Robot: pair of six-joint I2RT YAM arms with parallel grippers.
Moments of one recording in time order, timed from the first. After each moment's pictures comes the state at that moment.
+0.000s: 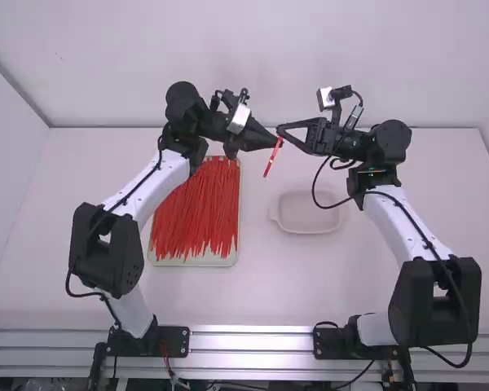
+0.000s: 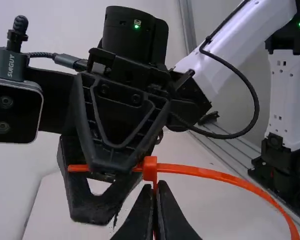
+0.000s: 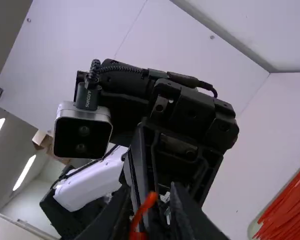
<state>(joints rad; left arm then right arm) -0.29 1.82 1.49 0.67 1.56 -0.06 0.10 1.54 1.08 0.91 -1.29 1.41</state>
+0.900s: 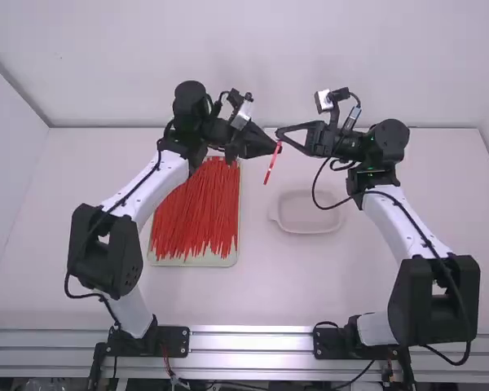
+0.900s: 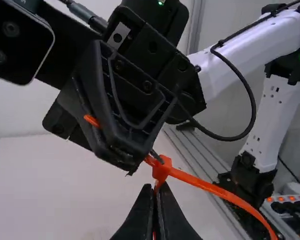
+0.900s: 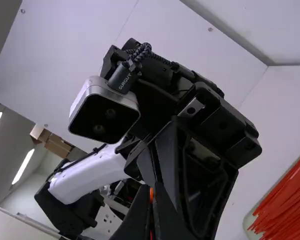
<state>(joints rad) -0.29 1.81 1.47 0.36 1.55 -0.06 0.10 1.54 1.08 0.89 -1.33 1.38</state>
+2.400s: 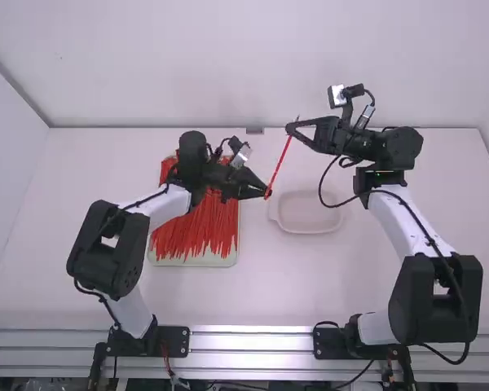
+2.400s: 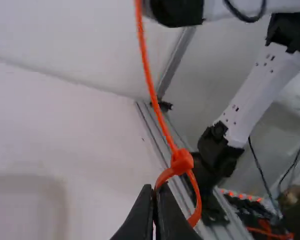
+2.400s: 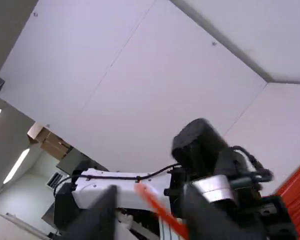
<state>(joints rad) -0.29 1.81 1.04 0.86 1.57 -0.35 0.04 1.55 1.07 1.06 -1.33 1.47</state>
